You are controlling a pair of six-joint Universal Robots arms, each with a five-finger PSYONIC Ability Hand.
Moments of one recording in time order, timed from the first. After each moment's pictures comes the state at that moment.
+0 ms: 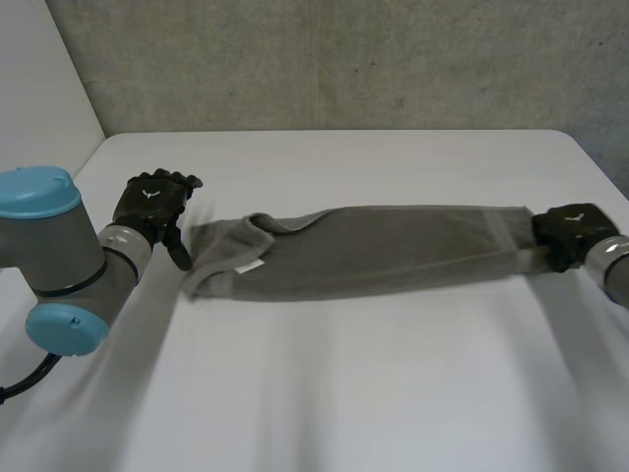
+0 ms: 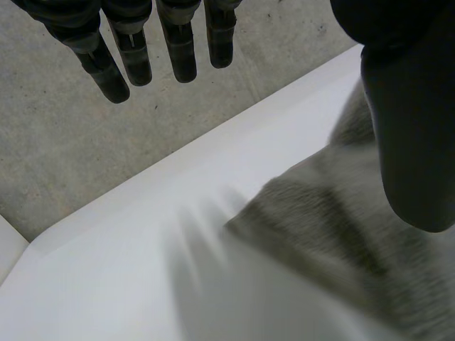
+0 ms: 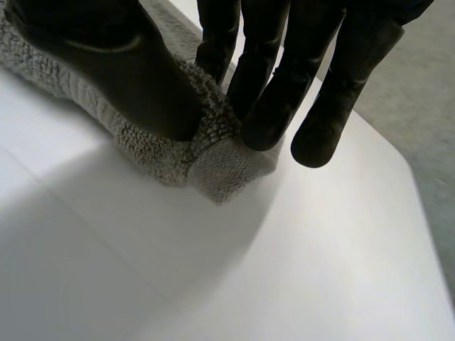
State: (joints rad) left arm 4.45 -2.14 -1.45 3.39 -1.49 3.40; right arm 1.52 -0.89 1.35 -0.06 1.30 2.56; left_hand 0.26 0.26 0.24 0.26 0.21; right_hand 1.32 1.32 1.33 1.34 1.16
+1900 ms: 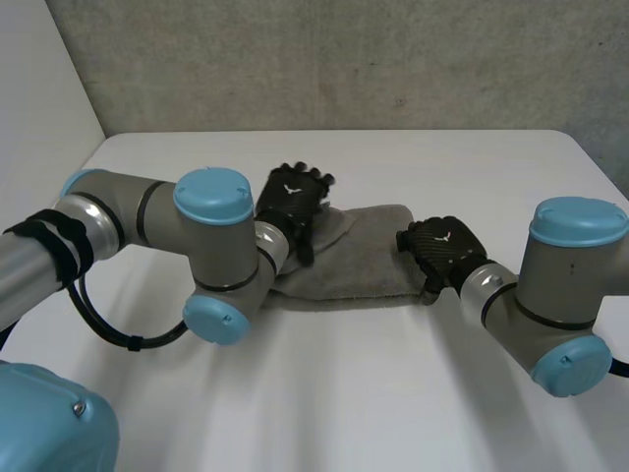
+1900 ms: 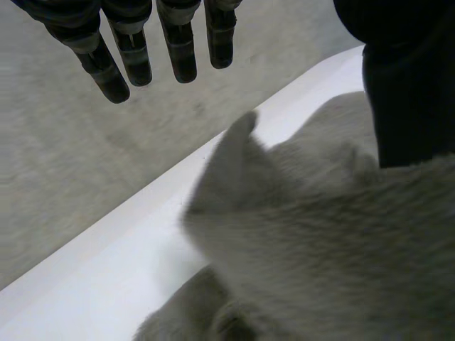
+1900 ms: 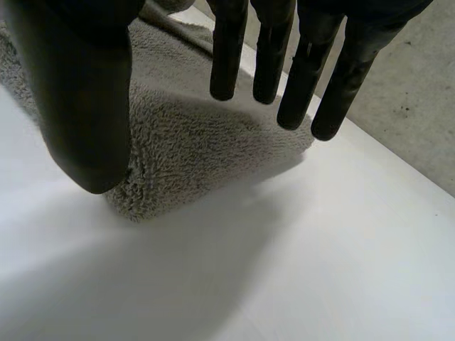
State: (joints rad) left arm 4.07 -2.51 -0.85 3.23 -1.60 3.39; right arm 1.94 -0.96 1.50 -0.20 1.34 2.76; left_hand 0.26 0.26 0.25 0.26 0.26; right_hand 0.50 0.50 0.50 0.50 0.34
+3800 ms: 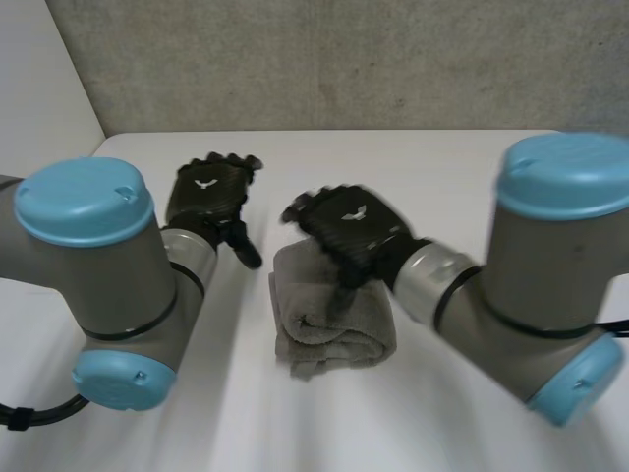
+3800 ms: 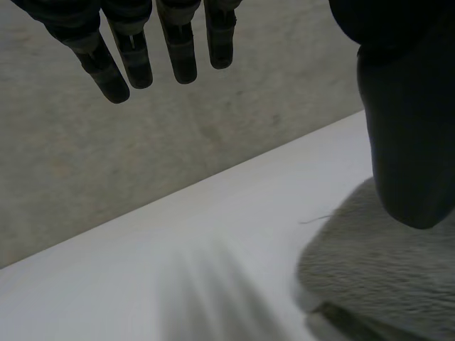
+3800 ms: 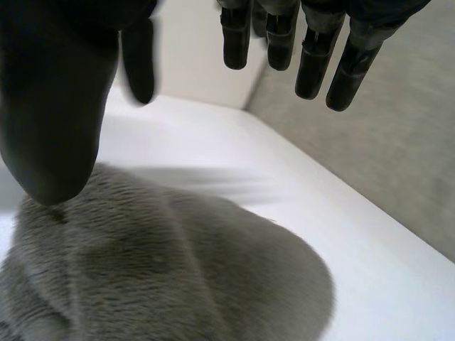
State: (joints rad) left arm 4.09 -1.98 -1.43 3.29 -1.78 3.19; right arm 2.19 -1.20 1.38 0.06 1.27 2.93; left_hand 0.26 0.27 0.26 0.26 0.24; right_hand 0.23 0.25 0.25 0.26 0.06
